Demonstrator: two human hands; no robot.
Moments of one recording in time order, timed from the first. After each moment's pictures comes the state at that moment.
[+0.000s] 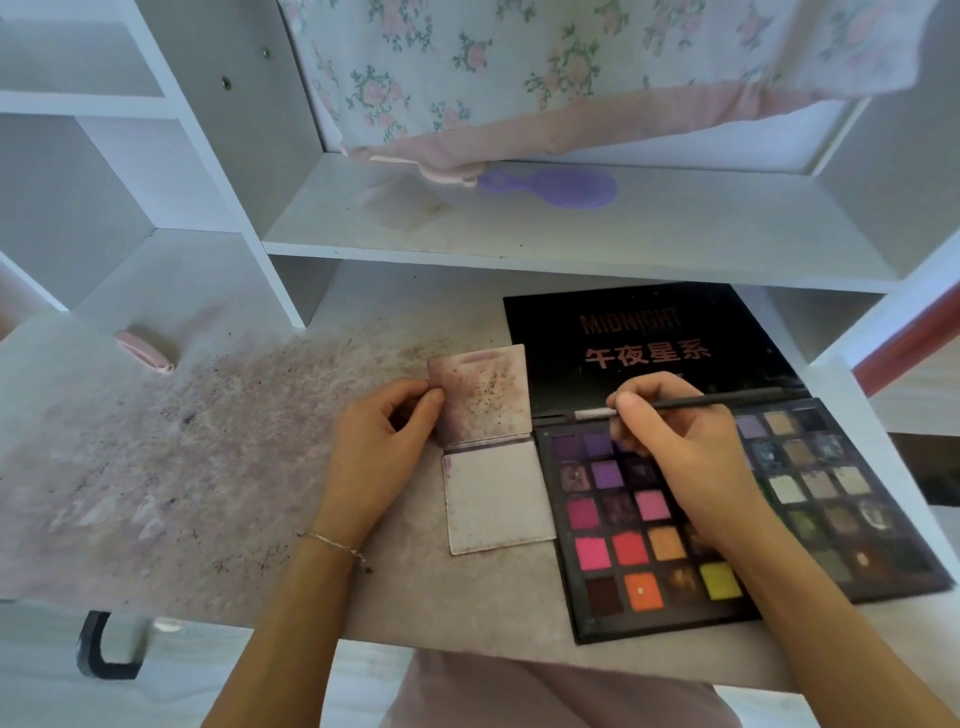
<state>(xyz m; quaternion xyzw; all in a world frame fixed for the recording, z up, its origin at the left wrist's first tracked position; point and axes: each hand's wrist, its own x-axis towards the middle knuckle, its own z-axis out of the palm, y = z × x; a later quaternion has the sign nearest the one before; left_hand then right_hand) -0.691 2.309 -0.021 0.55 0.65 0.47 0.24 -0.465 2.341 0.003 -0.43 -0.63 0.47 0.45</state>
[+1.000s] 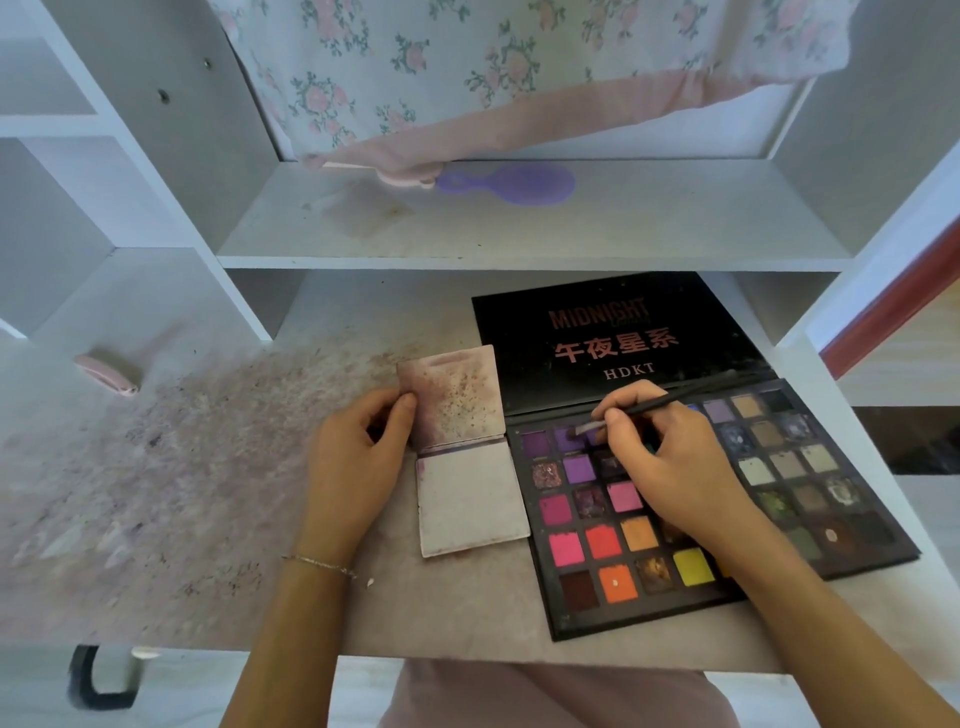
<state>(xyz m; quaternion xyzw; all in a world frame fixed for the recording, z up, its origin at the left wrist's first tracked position) -0.681 2.308 -0.025 0.54 0.68 0.45 0.20 -0.444 2.339 -0.011 -0.48 -0.73 0.33 0.37</state>
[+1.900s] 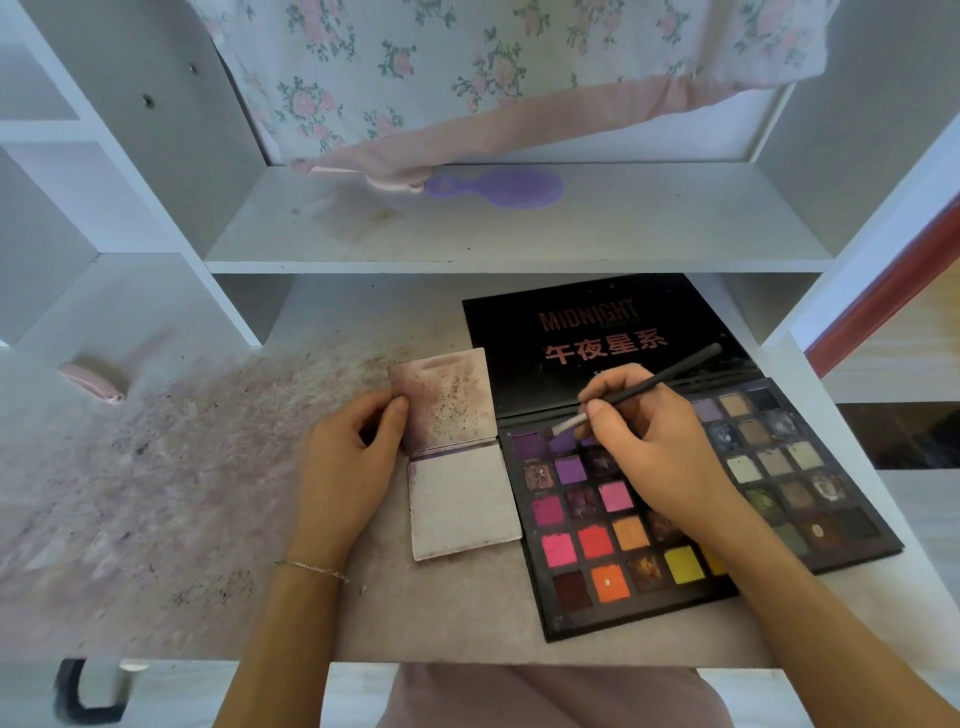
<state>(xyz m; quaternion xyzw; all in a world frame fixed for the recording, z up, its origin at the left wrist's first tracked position) -0.681 2.310 -0.024 0.54 0.68 0.45 0.21 -0.453 2.340 -0.001 -0.46 -0.66 0.43 0.41</state>
